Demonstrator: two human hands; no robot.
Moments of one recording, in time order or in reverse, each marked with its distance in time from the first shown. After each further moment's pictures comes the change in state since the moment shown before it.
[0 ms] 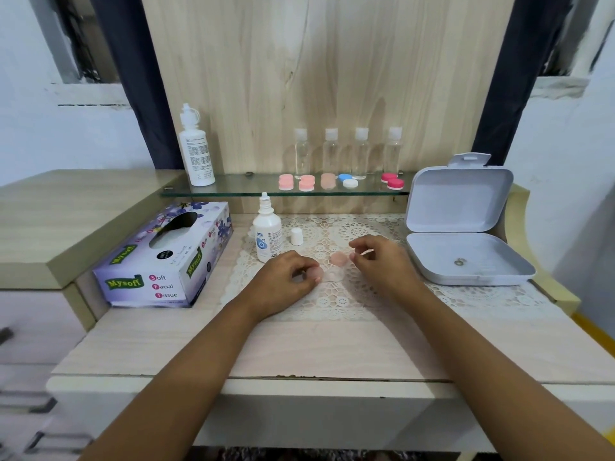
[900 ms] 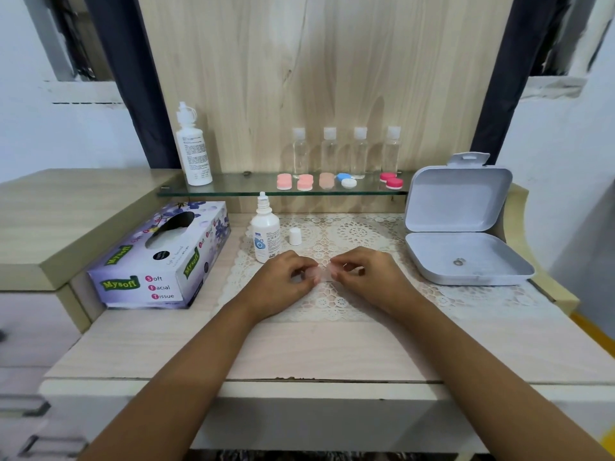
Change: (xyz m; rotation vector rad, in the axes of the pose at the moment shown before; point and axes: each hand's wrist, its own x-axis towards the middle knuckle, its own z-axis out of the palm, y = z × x) left_hand 0.002 0.000 0.001 0.010 -0.009 -0.004; right_hand -0.012 -0.001 0.011 0.062 -0.111 -0.120
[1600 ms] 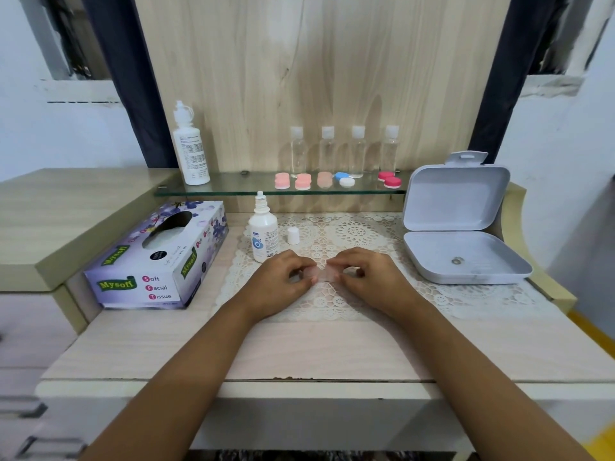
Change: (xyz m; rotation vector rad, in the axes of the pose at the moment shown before) left_hand 0.001 -0.002 0.001 0.024 0.008 0.032; right_hand -0.002 0.006 0.001 -0.011 -0.018 -0.074
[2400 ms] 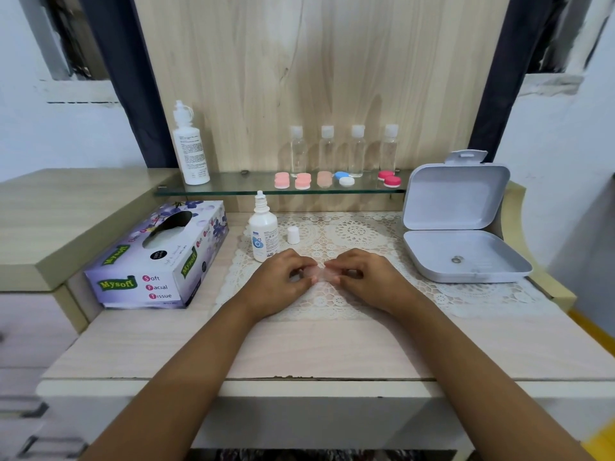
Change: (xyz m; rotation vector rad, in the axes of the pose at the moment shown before) left_hand 0.000 0.000 0.001 -0.009 -0.005 0.011; right_hand 0.000 -0.001 -0.003 -0.035 -0.105 0.009
